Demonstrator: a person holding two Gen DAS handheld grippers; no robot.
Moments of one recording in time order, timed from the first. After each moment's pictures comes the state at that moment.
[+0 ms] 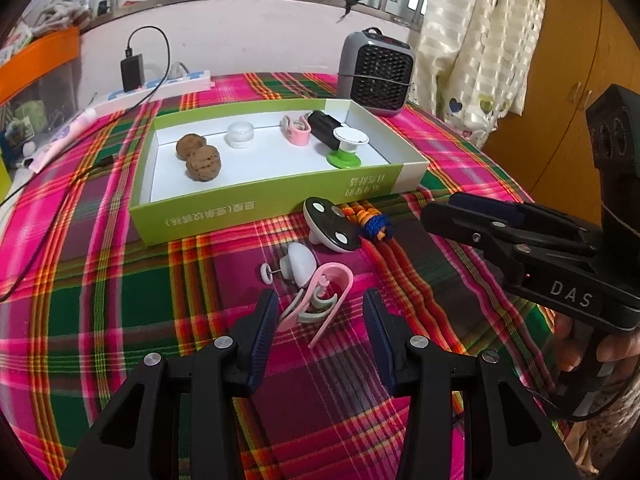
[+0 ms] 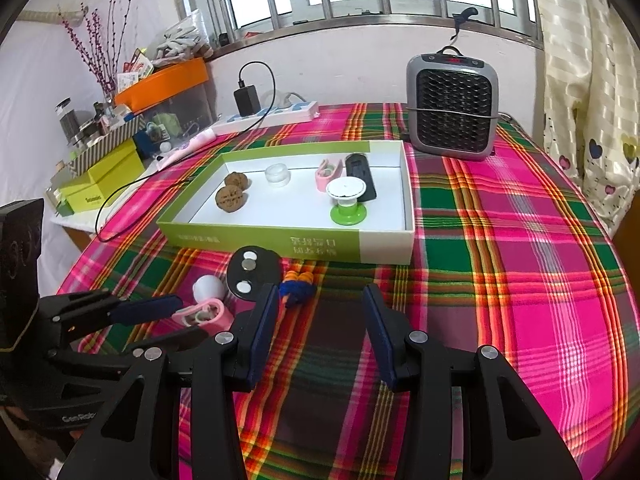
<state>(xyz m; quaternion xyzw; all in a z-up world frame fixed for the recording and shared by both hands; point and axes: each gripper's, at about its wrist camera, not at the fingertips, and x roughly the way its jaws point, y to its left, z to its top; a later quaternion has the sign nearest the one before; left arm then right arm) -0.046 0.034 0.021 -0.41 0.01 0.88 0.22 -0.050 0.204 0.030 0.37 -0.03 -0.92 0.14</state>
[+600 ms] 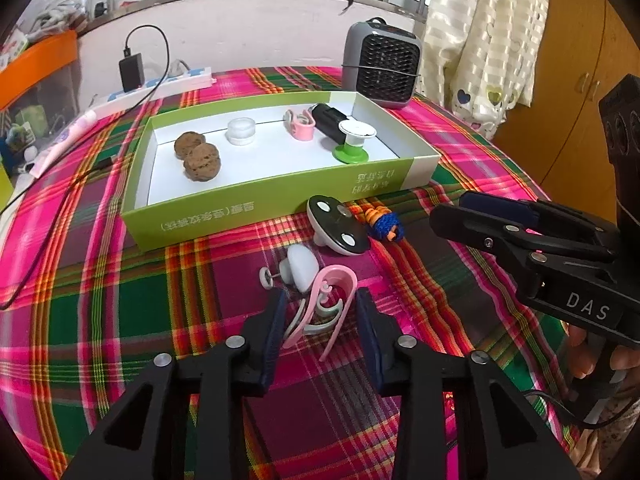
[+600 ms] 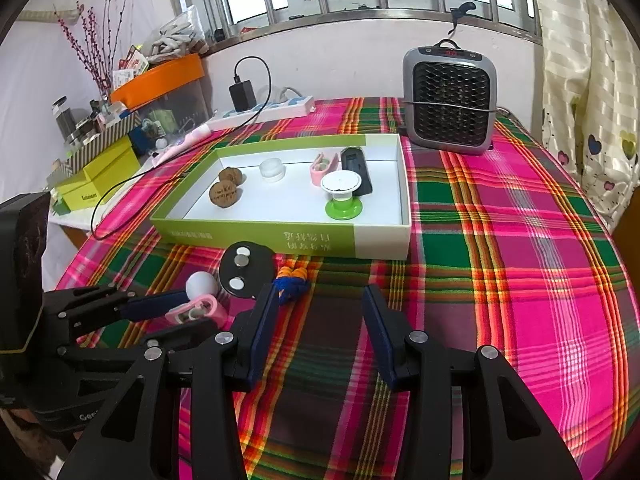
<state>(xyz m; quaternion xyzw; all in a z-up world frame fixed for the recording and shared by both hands) -0.053 0.040 0.017 -0.42 0.03 0.88 0.20 -0.053 0.203 0.028 0.38 -0.03 -0.92 0.14</state>
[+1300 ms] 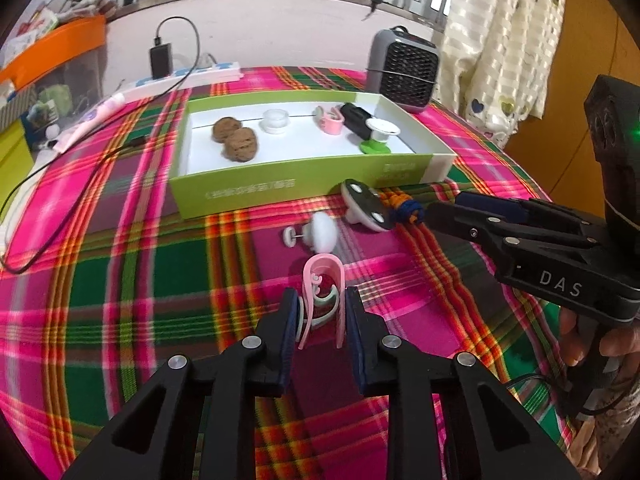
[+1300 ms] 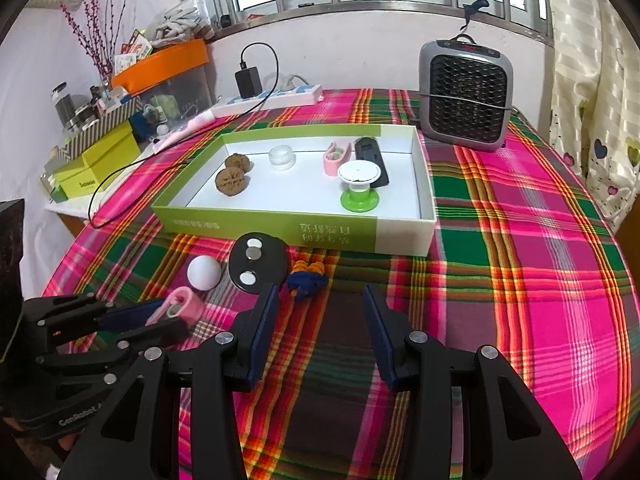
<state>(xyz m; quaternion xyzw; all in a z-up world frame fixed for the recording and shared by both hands) -0.036 0.014 0.016 -0.42 0.00 0.89 0.18 -0.059 0.185 0.022 0.39 0.00 -0.91 0.14</state>
